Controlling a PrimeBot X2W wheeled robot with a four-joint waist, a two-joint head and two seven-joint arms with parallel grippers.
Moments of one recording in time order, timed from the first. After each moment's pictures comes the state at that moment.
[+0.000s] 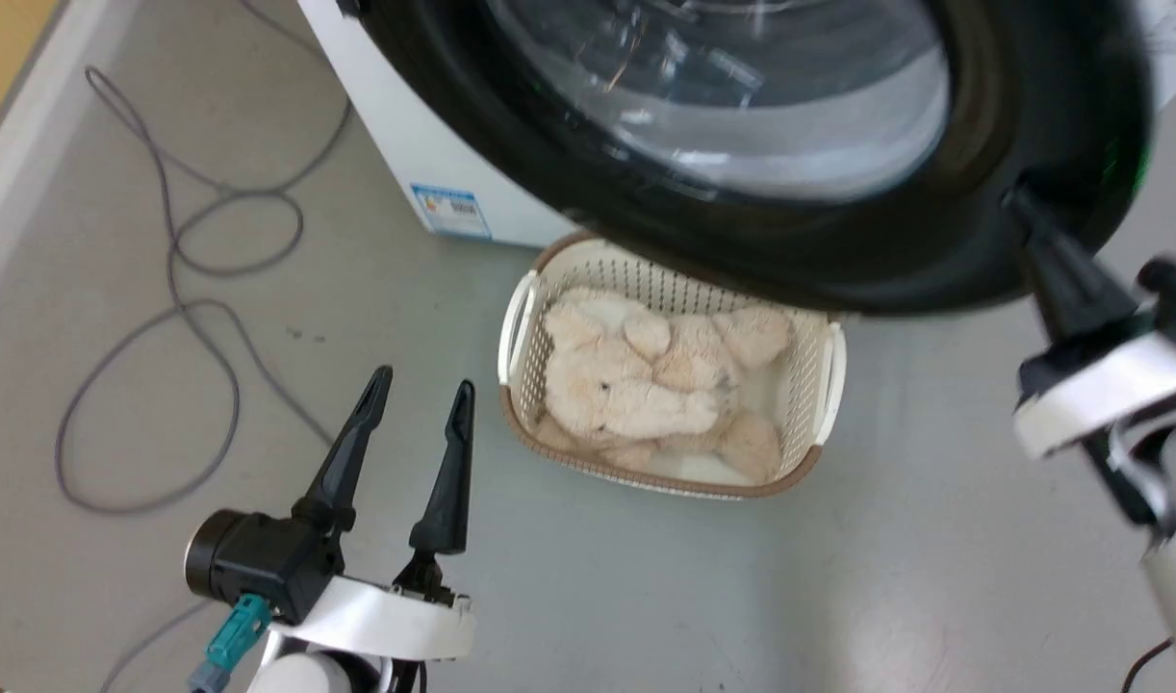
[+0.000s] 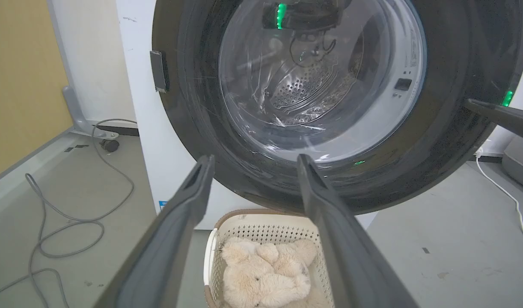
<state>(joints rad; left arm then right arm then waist) -0.08 0.07 -0.14 -0.06 -0.20 -0.13 -0.26 -0.51 -0.39 0.20 0.29 0.26 0.13 -0.21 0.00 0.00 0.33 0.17</state>
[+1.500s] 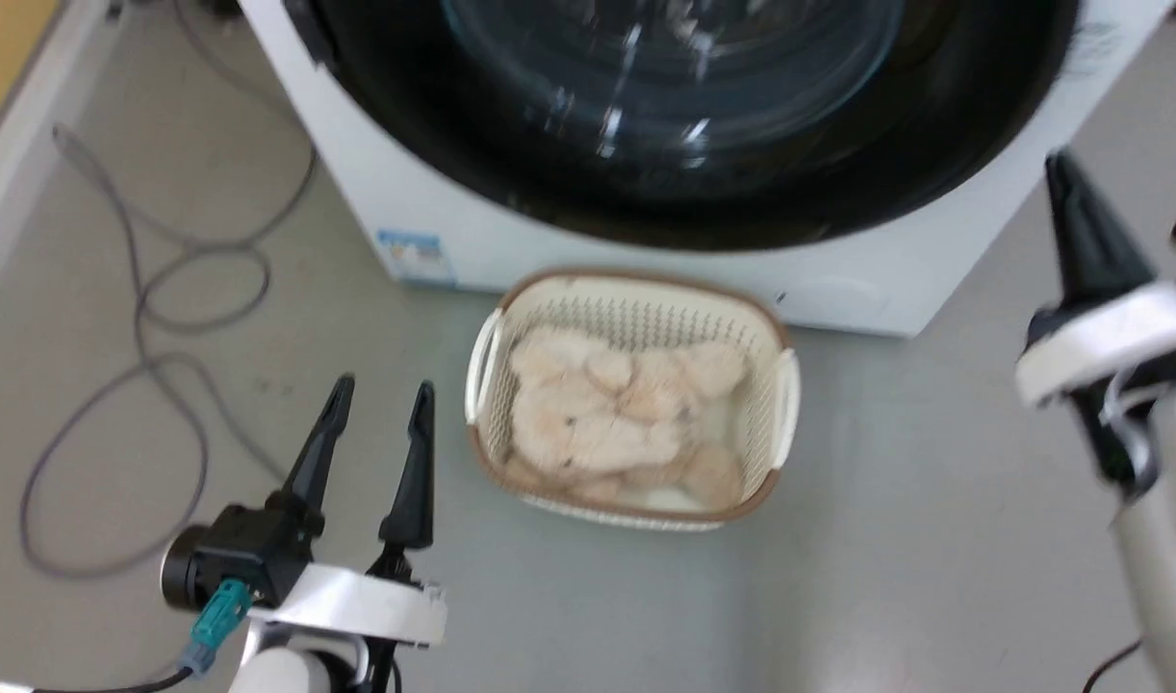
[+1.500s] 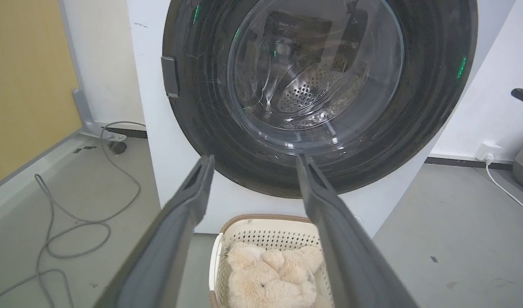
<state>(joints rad) -0.12 0.05 -0.08 0.02 -0.18 -0.13 -0.26 -0.68 -0.30 0.09 0.57 0.28 0.13 -0.25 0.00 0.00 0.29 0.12</state>
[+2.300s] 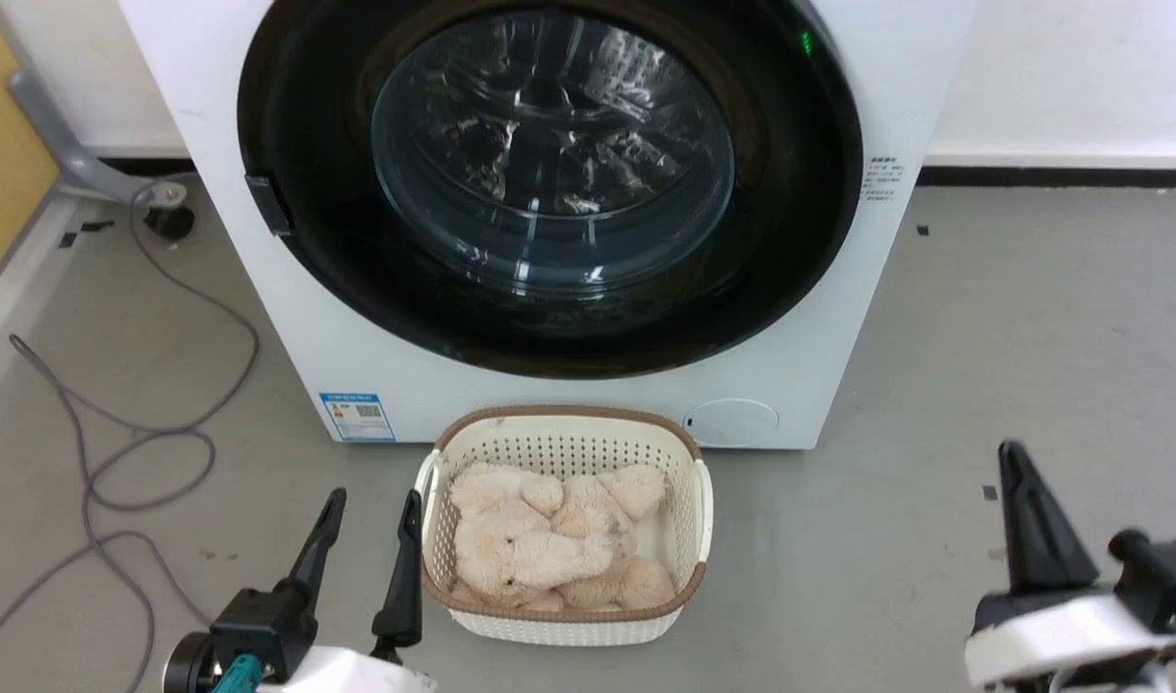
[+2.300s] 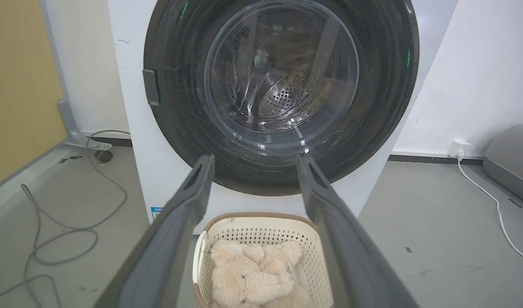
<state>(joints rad) 0.02 0.05 -0.05 0.11 -0.16 -0.10 -0.26 -0.06 -0.09 -0.08 0.15 0.15 0.13 -0.26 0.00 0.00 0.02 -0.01</state>
